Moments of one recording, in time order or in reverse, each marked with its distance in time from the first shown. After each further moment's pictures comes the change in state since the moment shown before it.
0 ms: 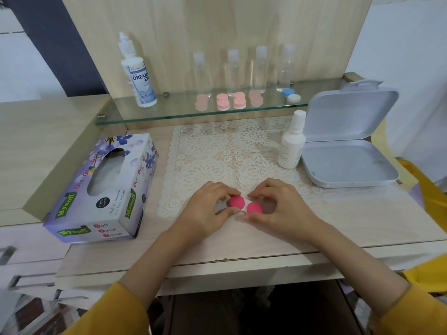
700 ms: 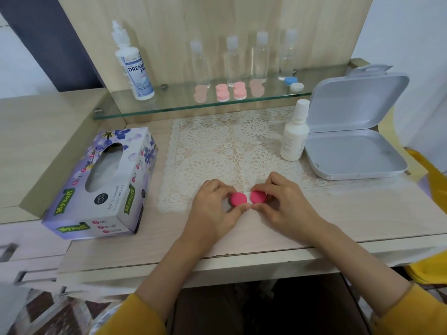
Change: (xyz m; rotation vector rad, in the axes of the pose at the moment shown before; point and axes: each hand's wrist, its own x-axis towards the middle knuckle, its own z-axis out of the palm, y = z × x) left_hand -0.008 0.011 0.023 0.020 0.282 -0.115; right_hand -0.004 0.013 0.010 -0.005 0.092 -0.165
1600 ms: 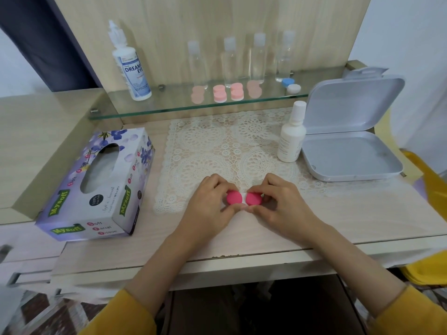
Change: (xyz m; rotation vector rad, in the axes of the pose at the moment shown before) left_hand 0.008 -0.001 -0.008 -0.003 -0.166 0.049; right_hand 0.001 0.000 0.000 0.067 0.025 0.044
